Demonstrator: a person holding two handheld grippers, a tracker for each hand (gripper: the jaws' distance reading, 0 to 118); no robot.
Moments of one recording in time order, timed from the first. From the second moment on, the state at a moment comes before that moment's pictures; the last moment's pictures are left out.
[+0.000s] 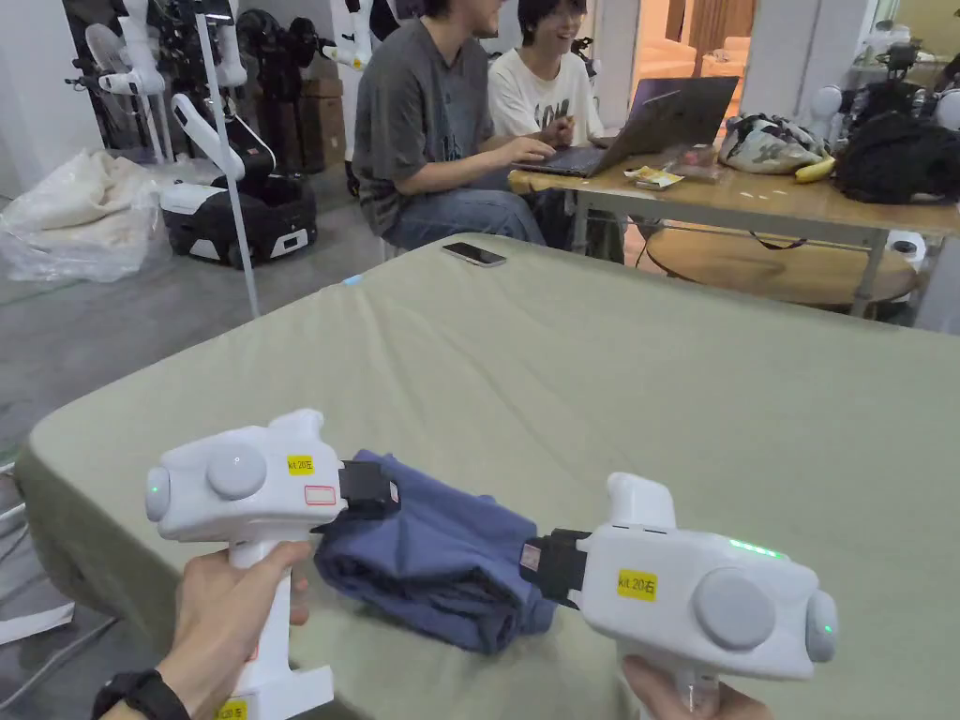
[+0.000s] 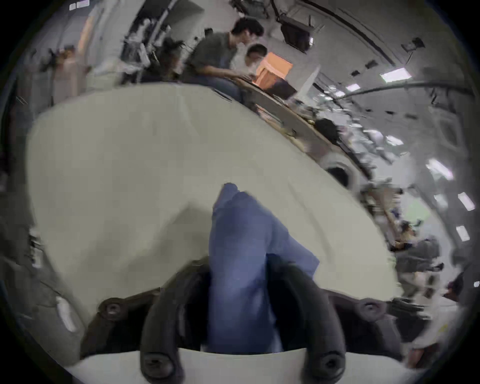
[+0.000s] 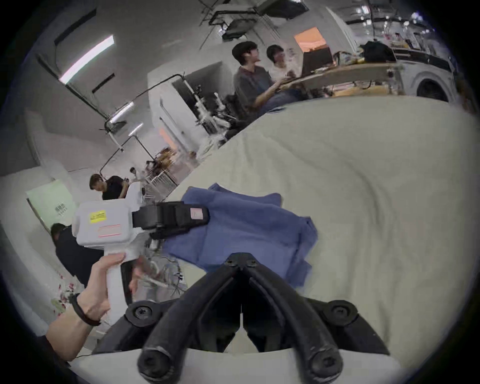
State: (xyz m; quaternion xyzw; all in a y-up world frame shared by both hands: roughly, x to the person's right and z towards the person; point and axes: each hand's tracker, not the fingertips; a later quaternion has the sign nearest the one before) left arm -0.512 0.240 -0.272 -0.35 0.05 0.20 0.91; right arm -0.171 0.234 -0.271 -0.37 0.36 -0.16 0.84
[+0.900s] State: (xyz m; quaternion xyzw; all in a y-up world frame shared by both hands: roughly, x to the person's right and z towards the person) left arm -0.155 0.374 -0.124 -0.03 -0.14 -0.05 0.99; right arm 0.183 0.330 -0.072 -0.05 -0.06 -0.02 1.00
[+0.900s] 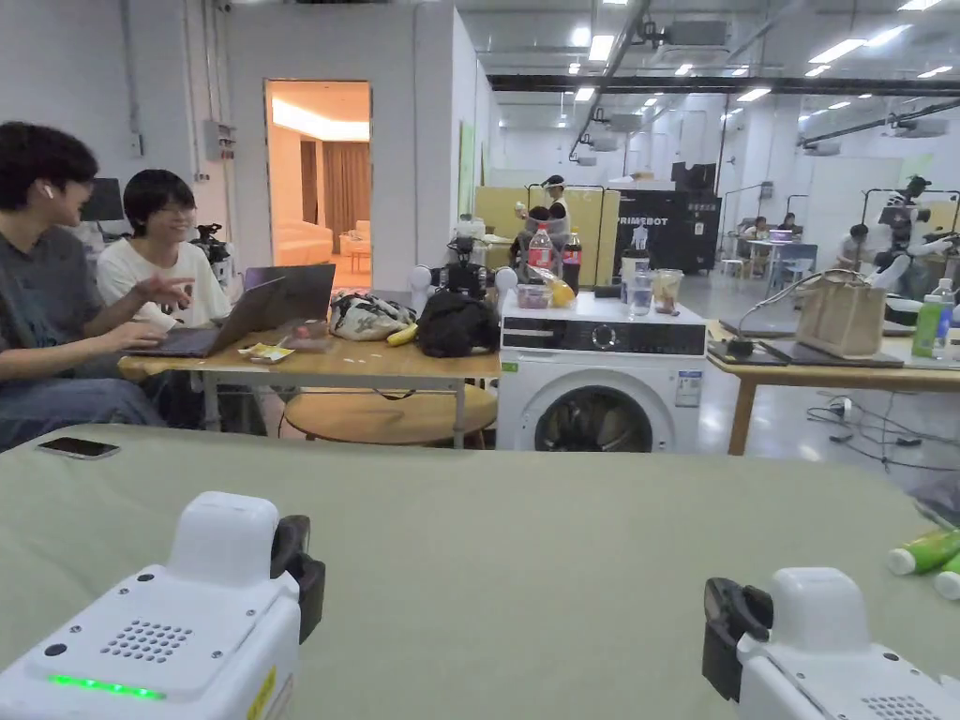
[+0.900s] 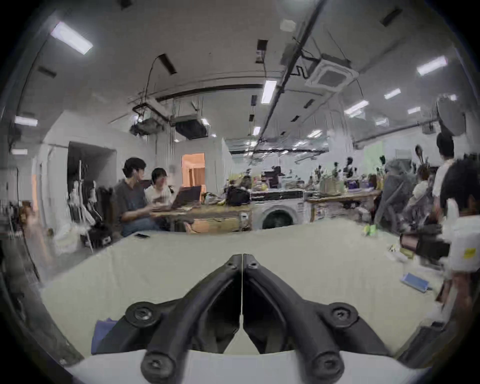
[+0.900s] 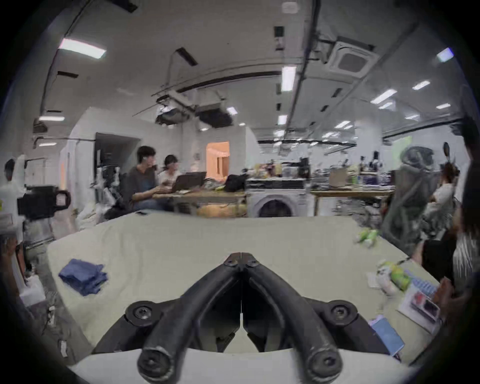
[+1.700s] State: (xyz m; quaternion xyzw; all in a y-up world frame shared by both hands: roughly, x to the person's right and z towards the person) left arm -0.156 0.348 -0.100 -0.03 -0.10 -0.02 0.99; right arm 0.131 0.319 -0.059 -0.06 -0.08 0.03 0.99
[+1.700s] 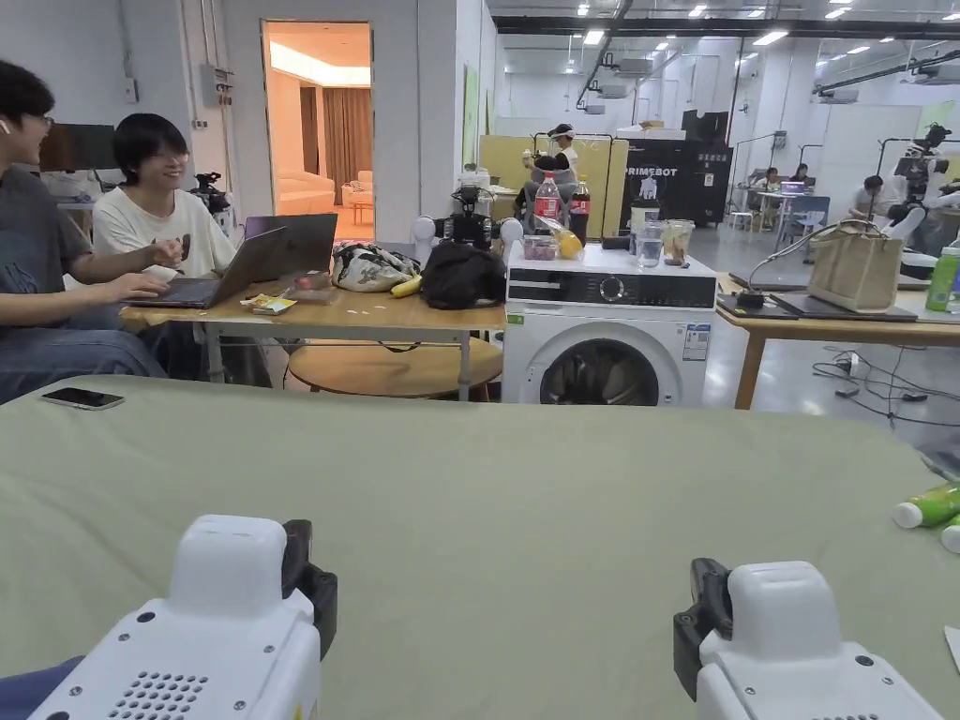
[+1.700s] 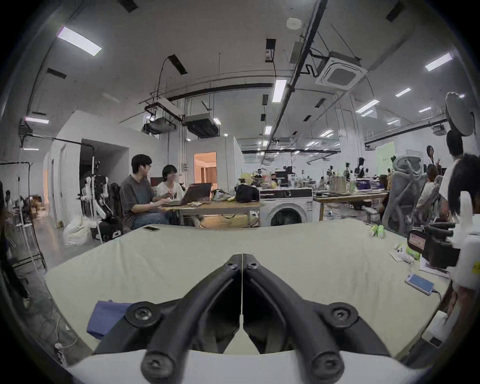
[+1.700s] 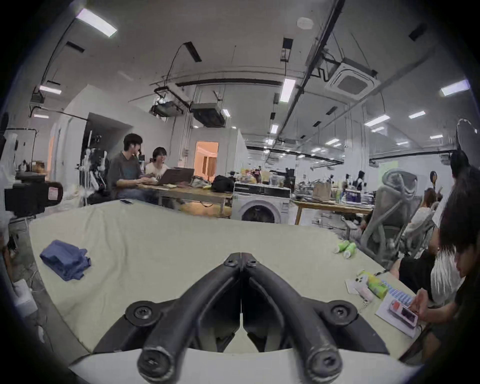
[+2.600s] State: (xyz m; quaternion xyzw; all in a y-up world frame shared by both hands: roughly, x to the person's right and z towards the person) left arm -0.153 0.355 -0.085 -0.01 -0.13 -0.01 0.99; right arm 0.136 0.327 -0.048 -0.04 -0.07 0.00 1.00
